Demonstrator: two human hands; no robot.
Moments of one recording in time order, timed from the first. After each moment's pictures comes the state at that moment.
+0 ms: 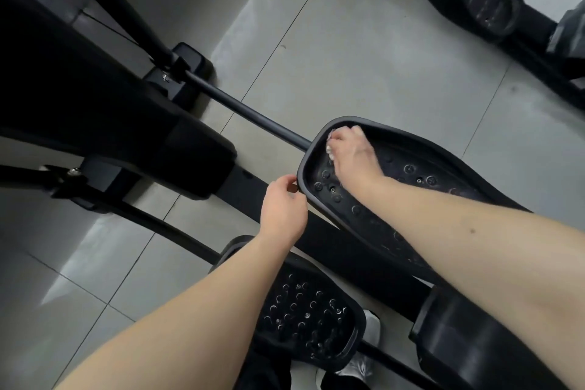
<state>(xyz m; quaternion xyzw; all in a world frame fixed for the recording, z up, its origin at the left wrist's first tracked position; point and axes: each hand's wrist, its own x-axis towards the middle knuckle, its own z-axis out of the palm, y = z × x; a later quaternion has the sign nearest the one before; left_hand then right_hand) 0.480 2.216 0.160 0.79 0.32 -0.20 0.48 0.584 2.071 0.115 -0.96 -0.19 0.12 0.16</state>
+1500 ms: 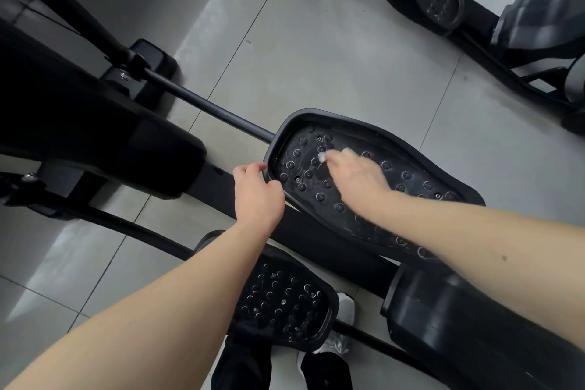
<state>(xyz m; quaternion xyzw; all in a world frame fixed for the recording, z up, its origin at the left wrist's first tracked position) 0.485 2.197 0.177 0.82 0.33 -0.20 0.43 0.531 2.002 0.175 -0.95 -0.25 0.21 -0.02</state>
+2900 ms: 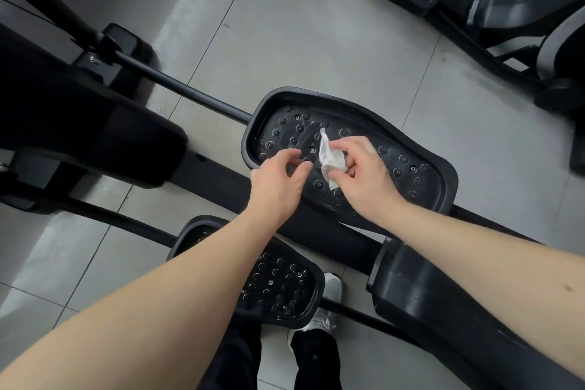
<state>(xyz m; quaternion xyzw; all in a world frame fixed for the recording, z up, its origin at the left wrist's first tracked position) 0.469 2.150 0.200 0.83 0.16 -0.24 0.48 0.478 1.968 0.212 -0.89 0.03 0.17 0.42</state>
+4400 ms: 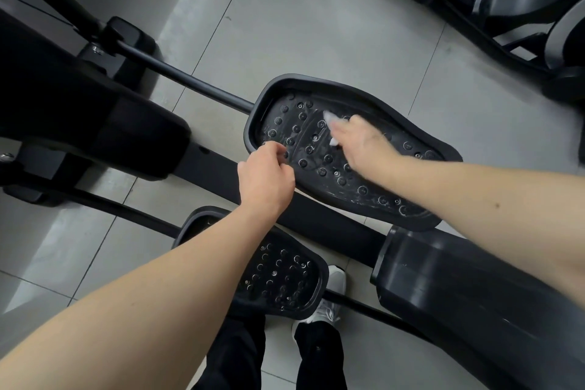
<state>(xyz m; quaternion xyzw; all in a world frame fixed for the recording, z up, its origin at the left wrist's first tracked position) 0.453 2.159 0.184 0.89 0.19 -0.18 0.37 0.524 1.947 0.160 -0.95 -0.25 0.18 0.05</state>
